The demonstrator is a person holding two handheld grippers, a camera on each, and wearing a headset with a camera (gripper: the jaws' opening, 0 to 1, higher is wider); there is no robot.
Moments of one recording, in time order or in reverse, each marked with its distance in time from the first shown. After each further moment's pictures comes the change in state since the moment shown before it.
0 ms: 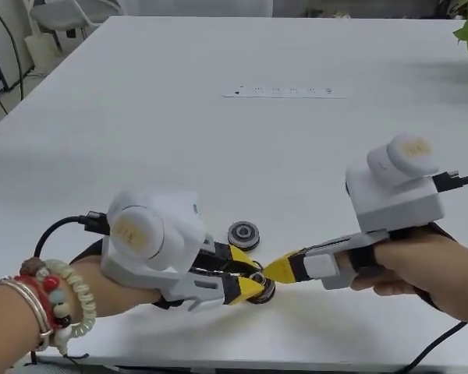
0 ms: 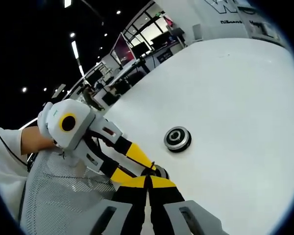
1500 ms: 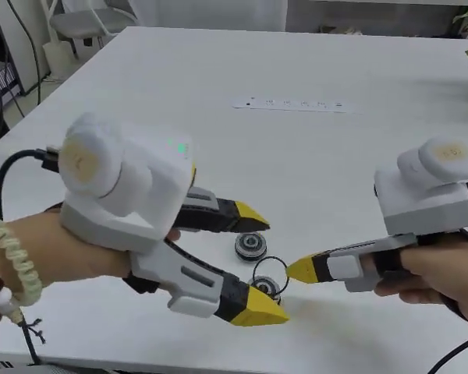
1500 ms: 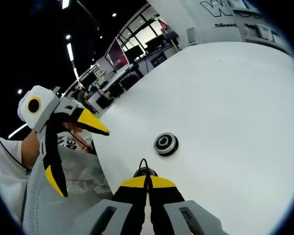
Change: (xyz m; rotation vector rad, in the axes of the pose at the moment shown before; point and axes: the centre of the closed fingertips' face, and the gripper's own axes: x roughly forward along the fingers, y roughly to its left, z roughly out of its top) left arm -0.060 -0.021 0.075 -0.002 -0.107 -0.088; right arm -0.023 -0.011 0.011 0.003 -0.037 -0.055
